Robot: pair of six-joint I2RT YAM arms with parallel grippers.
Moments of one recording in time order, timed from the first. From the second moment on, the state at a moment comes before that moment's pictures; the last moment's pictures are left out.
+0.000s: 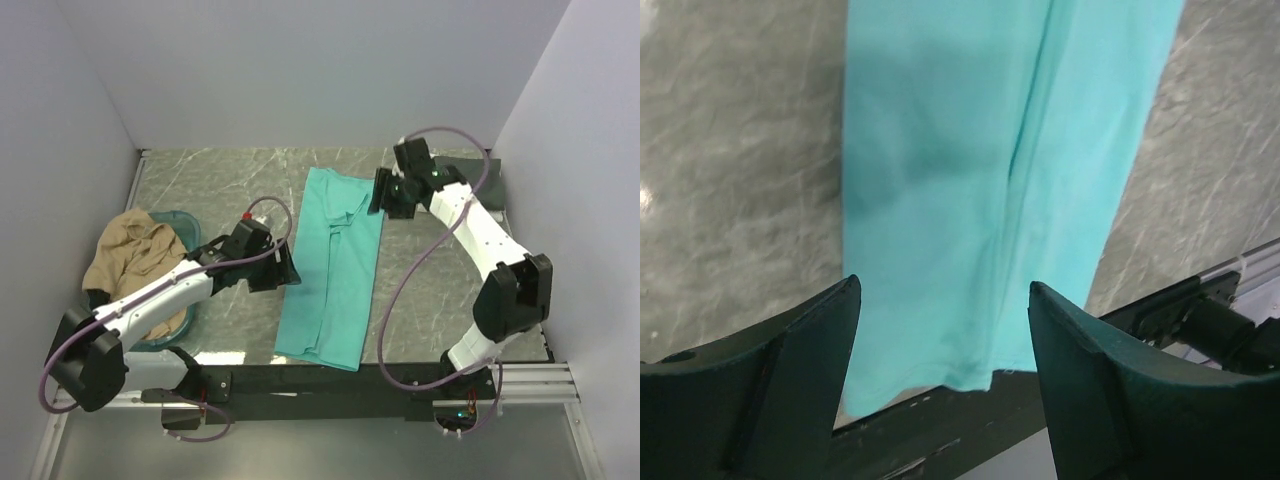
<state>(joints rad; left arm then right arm) -0.64 1.25 0.85 -0.49 0.12 -0.80 0.32 1.63 1.52 -0.82 -0.06 0.46</state>
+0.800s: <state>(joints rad) -0.66 1.17 0.69 -0.49 0.13 -0.88 0.32 1.08 0.66 -0.81 -0.11 0.59</state>
